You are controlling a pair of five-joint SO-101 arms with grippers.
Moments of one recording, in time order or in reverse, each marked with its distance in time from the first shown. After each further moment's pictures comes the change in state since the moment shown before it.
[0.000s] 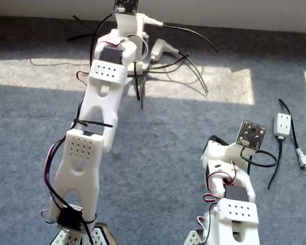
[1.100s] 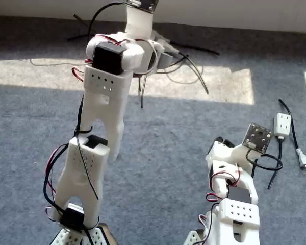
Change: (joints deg) left arm 7.4 -11.3 -24.4 49.1 -5.1; right arm 4.8 0.0 -0.4 1.1 -1.6
